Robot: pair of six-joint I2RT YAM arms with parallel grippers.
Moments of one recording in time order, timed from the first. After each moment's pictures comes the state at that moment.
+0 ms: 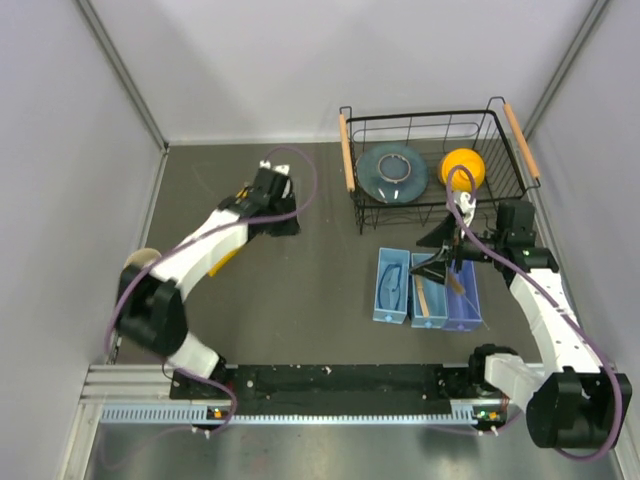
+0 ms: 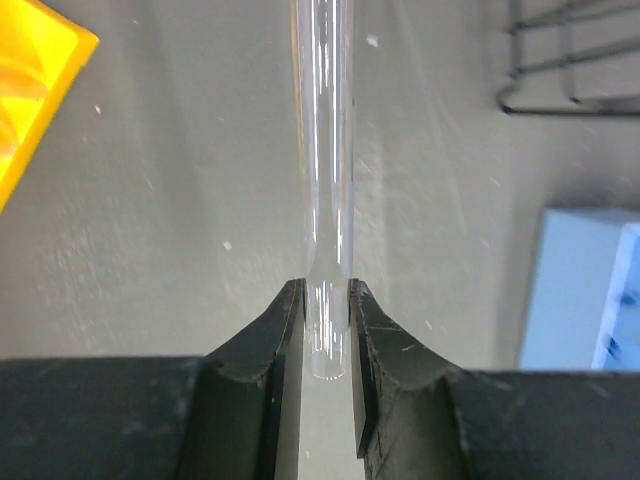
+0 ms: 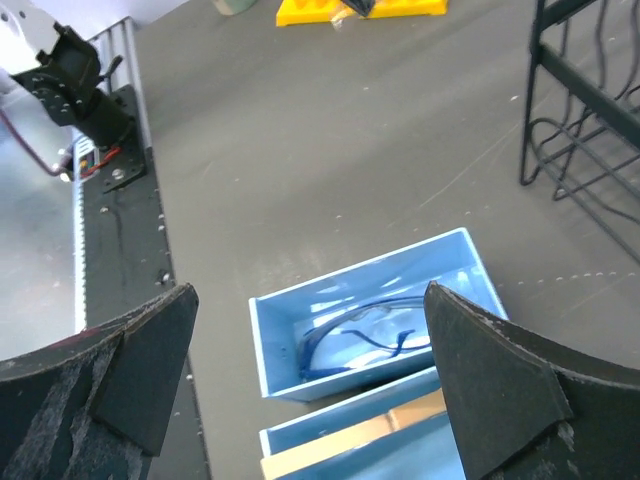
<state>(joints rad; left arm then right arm) -0.47 1.64 1.28 -0.58 -0.04 -0.46 -0.02 0.99 0.77 -0.47 -1.22 -0.39</state>
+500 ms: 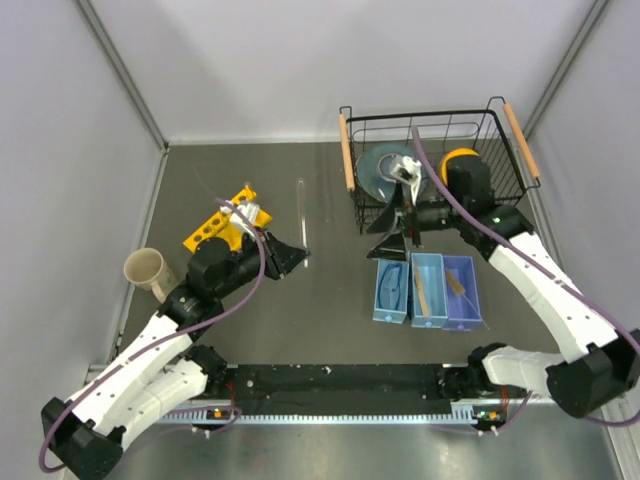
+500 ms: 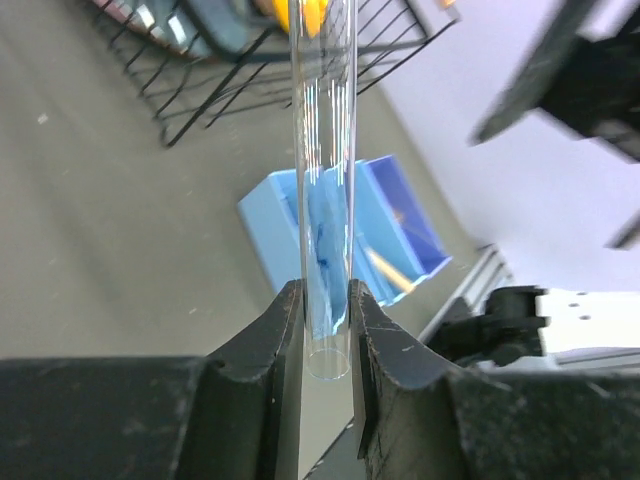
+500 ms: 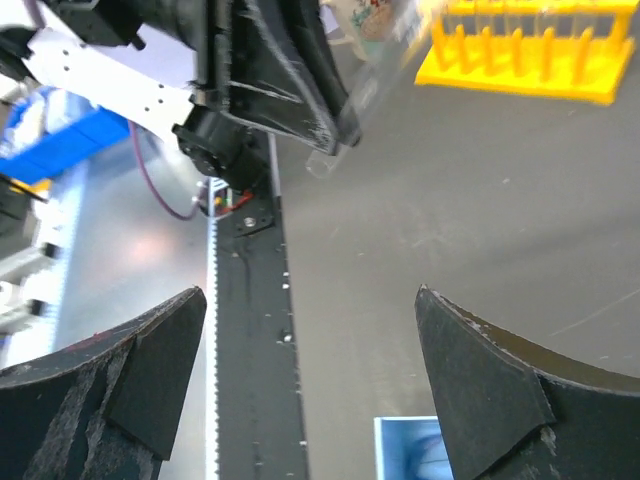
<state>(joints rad) -0.57 0.76 0.63 -0.05 0.26 -0.65 0.42 1.16 1.19 -0.52 -1.05 -0.09</state>
